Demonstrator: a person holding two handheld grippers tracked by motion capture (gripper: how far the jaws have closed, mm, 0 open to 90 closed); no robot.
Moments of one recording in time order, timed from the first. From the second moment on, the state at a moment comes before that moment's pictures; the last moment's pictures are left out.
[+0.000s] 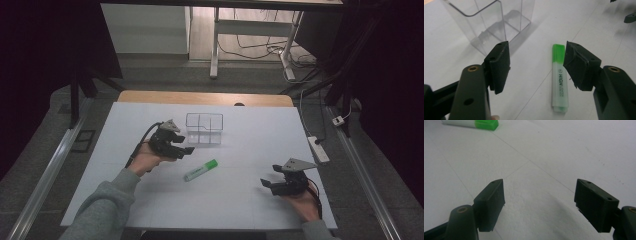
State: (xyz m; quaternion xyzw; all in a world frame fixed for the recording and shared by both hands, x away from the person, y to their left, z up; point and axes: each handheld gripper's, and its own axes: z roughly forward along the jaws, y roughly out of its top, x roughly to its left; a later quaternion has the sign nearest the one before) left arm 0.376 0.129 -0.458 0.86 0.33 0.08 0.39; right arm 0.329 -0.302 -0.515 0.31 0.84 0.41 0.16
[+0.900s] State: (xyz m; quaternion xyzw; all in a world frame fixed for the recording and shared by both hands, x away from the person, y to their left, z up) left arm 0.387 0.057 -0.471 0.90 0.28 0.05 0.33; right arm 0.327 -0.300 -0.516 0.30 0.85 0.40 0.17
